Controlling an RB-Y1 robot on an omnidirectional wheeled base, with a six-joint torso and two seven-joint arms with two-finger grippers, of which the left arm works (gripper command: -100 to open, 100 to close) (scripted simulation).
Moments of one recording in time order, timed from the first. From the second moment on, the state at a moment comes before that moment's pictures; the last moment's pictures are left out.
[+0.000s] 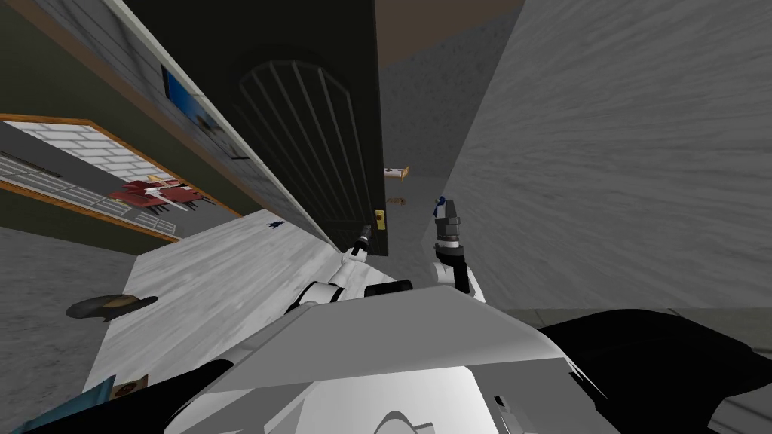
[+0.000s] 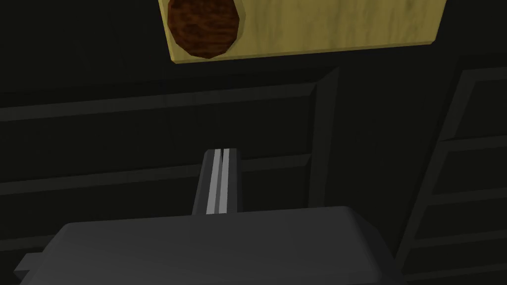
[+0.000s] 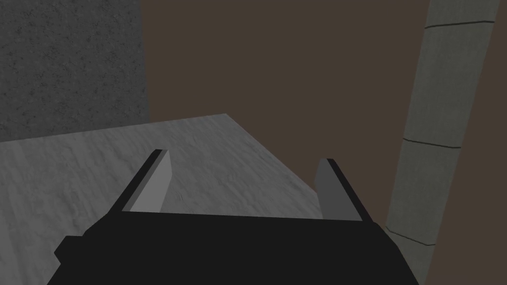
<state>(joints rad) -0.47 0.05 -0.16 -0.66 -0.02 -0.47 0.13</state>
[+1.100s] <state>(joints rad) -0.47 0.05 -0.14 -0.67 -0.02 -0.47 0.12</state>
